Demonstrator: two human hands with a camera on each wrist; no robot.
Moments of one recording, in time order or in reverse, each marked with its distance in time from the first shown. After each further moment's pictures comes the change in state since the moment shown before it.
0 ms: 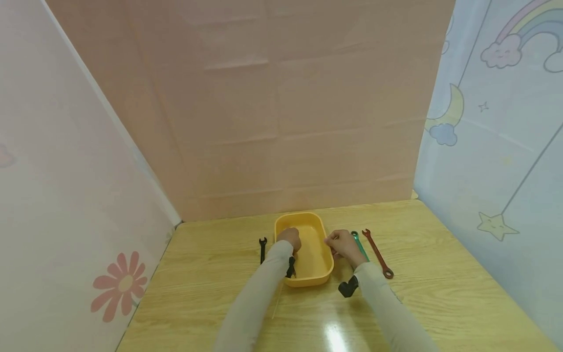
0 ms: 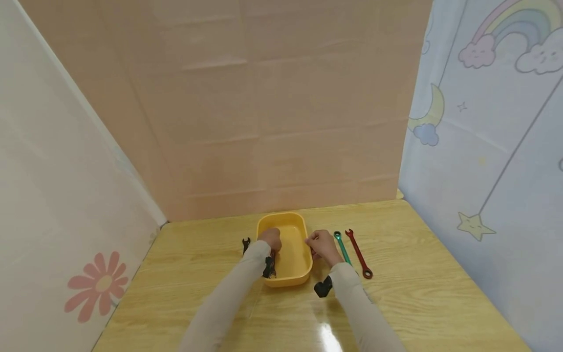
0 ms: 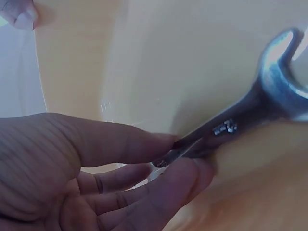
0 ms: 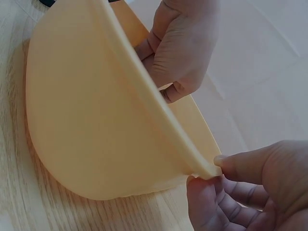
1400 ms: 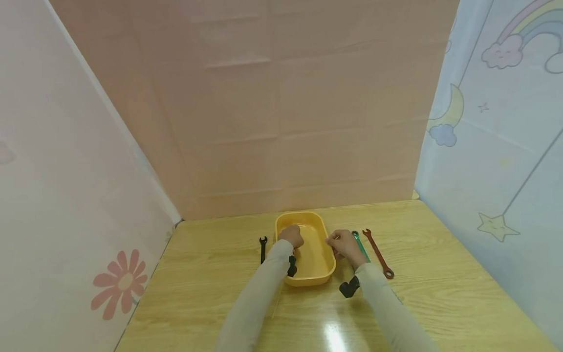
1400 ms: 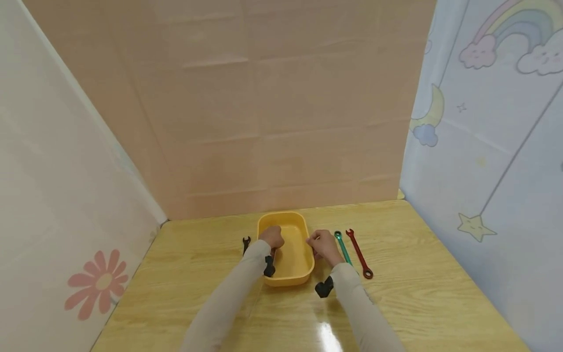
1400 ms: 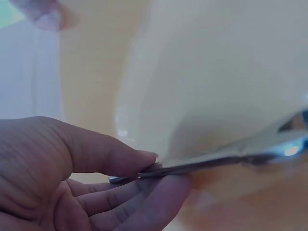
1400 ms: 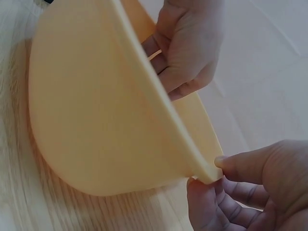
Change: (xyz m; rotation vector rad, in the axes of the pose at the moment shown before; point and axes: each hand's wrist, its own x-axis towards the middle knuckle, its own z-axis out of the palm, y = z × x) left_hand 0.027 -0.003 0.014 -0.132 0.029 -0.010; right_hand -0.001 0.006 -0.004 -0.001 -0.004 -0.015
